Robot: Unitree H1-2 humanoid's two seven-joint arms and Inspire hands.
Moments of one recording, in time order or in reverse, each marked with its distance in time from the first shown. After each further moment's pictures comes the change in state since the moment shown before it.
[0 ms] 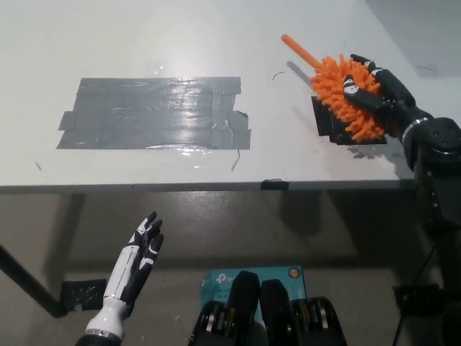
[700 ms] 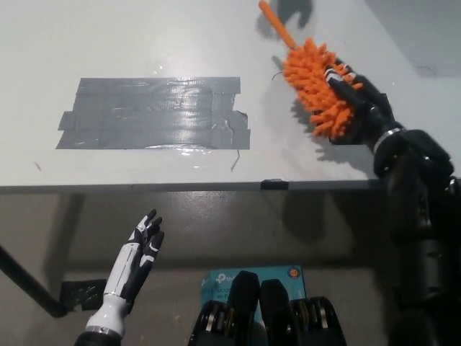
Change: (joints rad) left_arm -0.011 0.000 0.002 0.009 0.000 0.000 0.000; right_arm 0.002 0.175 -0.239 -0.043 0.320 0.122 0.001
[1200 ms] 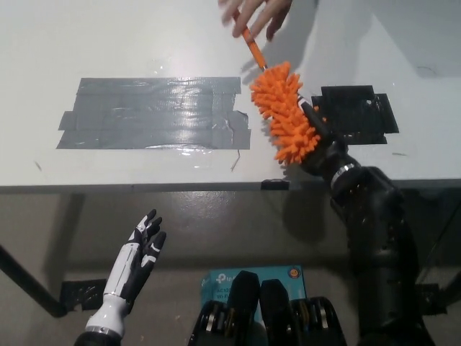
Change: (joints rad) left_arm 0.001 0.000 0.000 -0.002 0.000 0.001 0.000; right_arm 0.055 0.141 -0.108 0.050 0.247 0.019 -0.033
